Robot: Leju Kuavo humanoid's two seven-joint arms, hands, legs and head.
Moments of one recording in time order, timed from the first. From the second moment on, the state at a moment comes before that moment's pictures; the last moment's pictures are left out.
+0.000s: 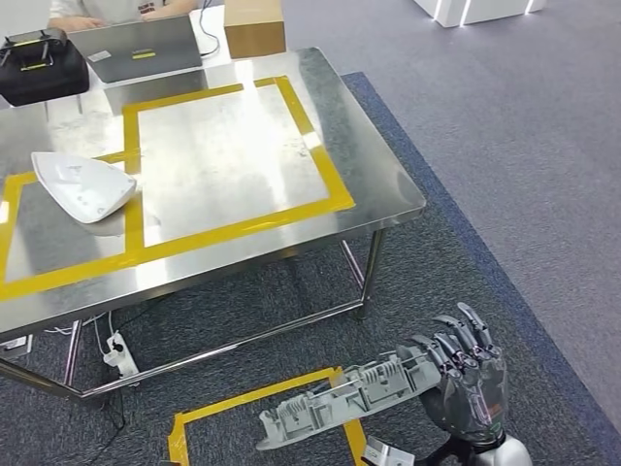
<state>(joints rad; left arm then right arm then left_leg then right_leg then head) -0.05 -0.12 -0.38 -0.18 0.36 0.32 -0.30 0.38 0.17 -0.05 -1.86 1.16 -0.67 -0.65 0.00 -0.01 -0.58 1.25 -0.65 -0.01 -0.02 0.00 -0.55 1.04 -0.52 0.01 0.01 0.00</state>
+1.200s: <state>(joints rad) -0.08 -0.11 -0.46 -0.17 0.34 0.26 -0.28 -0.77 -0.49 0.17 -1.55 0.73 -0.10 -0.24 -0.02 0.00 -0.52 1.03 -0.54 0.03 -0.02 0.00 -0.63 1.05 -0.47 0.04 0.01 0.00</state>
